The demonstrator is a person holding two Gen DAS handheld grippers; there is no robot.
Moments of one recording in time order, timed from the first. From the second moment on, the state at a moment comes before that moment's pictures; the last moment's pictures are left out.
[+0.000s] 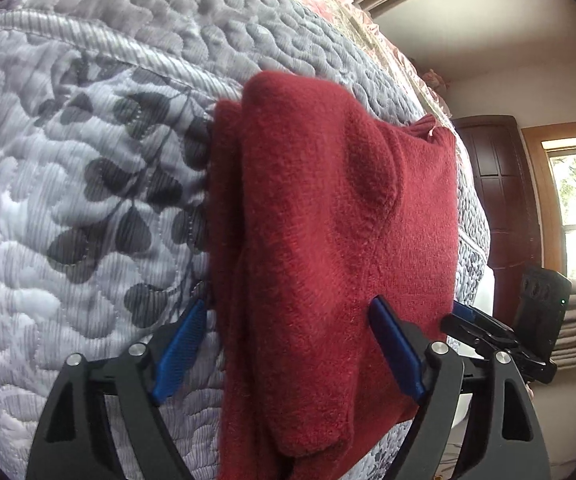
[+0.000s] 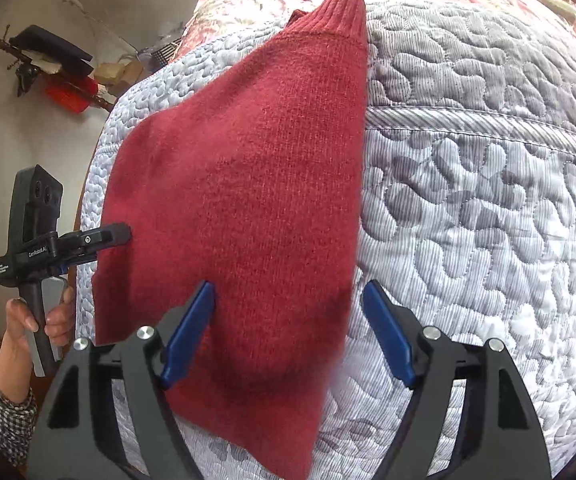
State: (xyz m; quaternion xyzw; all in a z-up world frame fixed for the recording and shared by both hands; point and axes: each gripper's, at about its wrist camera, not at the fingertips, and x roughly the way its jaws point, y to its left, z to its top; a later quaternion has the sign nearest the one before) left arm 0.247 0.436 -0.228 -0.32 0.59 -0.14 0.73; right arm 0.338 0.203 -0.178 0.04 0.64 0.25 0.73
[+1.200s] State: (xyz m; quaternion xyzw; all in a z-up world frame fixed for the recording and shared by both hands) left arm 0.238 0.376 -0.220 -0.34 0.55 -0.24 0.72; right arm 0.332 0.194 -0.170 0.17 0.63 0.31 0.69
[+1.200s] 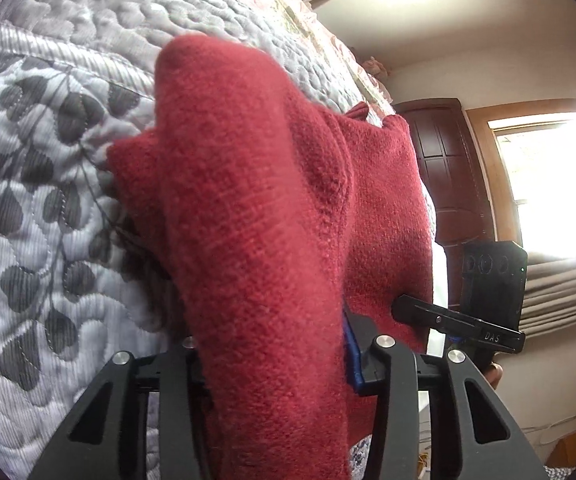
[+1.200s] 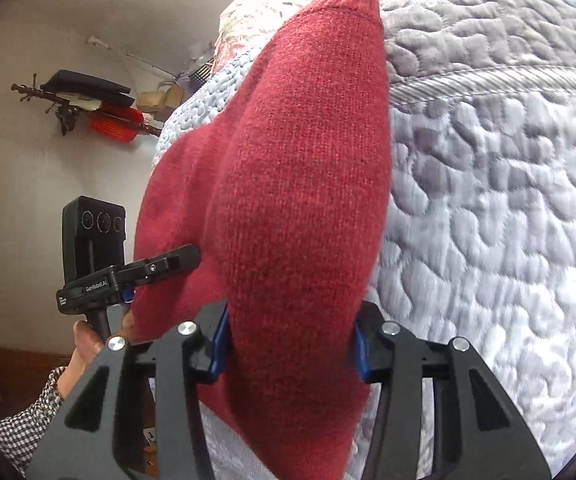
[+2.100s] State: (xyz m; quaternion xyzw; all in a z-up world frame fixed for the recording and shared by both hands) left arm 0.192 0.134 -0.203 -0.29 0.57 -0.26 0.72; right arm 0.277 -0.011 -0.164 0.15 0.65 0.29 0.68
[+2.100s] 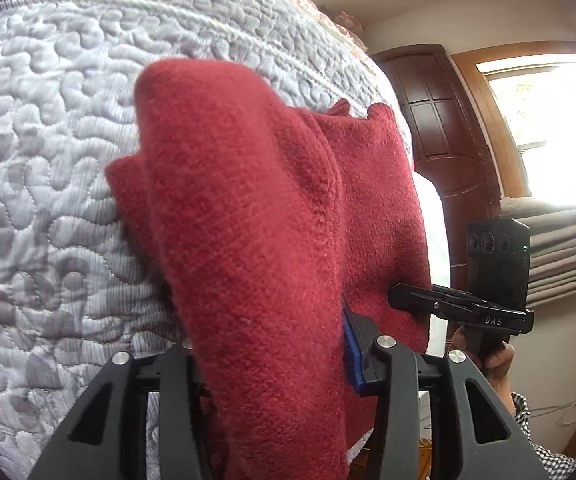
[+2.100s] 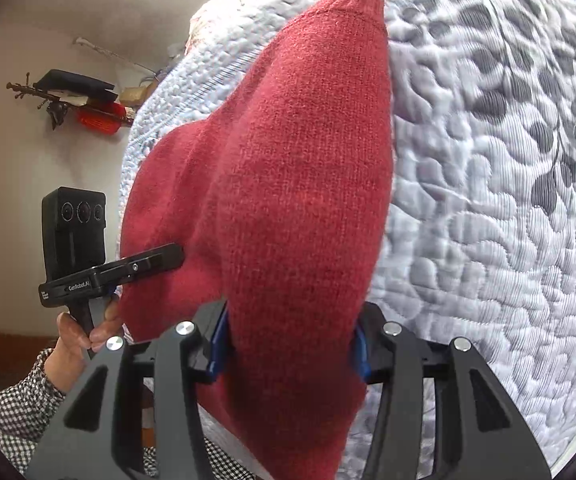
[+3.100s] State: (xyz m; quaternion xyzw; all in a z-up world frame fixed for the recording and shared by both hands) left arm 0.100 0.123 -0.203 -0.20 0.57 -0.15 0.78; right arm 0.178 -0.073 -0.217 0.20 0.68 0.31 0.63
